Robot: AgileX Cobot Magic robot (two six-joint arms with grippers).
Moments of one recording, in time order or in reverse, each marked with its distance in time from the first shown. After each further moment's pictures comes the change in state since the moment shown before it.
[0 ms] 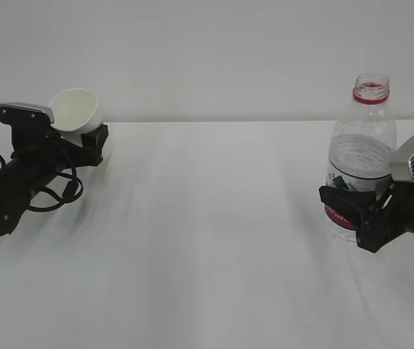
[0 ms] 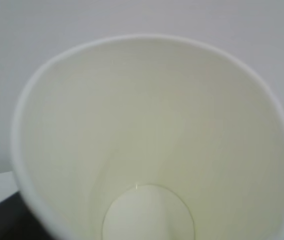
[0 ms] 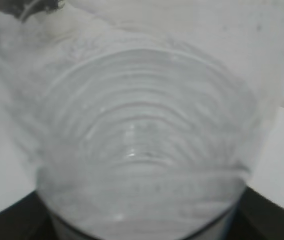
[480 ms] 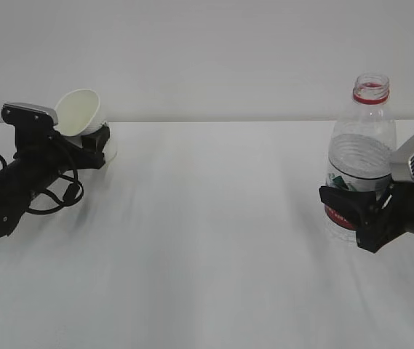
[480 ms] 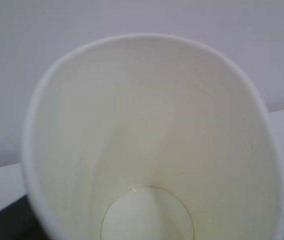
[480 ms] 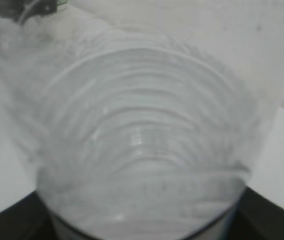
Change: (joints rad) left arm 0.000 -0.002 0.010 0.044 0.000 0.000; right arm 0.000 0.000 0.000 0.000 0.000 0.000
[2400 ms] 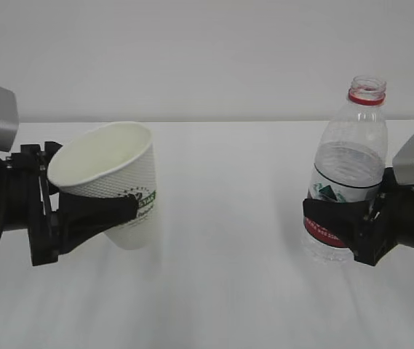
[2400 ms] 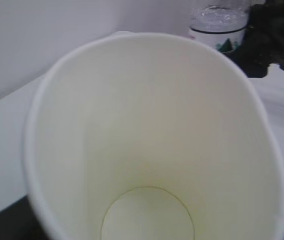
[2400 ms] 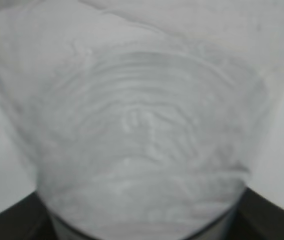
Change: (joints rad) left arm -0.061 -0.773 0.468 1.026 0.172 -0.595; right arm 0.000 -0.002 0.000 -0.209 -0.072 0.242
